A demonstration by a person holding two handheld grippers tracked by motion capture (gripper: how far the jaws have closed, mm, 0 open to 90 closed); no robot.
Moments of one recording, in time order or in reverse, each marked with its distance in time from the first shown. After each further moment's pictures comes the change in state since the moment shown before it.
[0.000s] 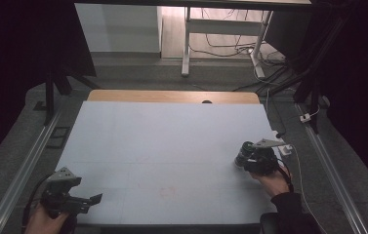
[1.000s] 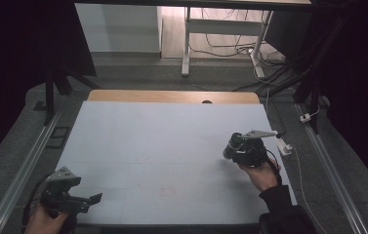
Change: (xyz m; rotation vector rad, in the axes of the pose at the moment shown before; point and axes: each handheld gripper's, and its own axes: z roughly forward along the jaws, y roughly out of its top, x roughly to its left) left arm 0.001 0.000 0.000 -0.003 0.001 -0.009; right arm 0.027 0.039 0.007 -0.041 0.040 0.011
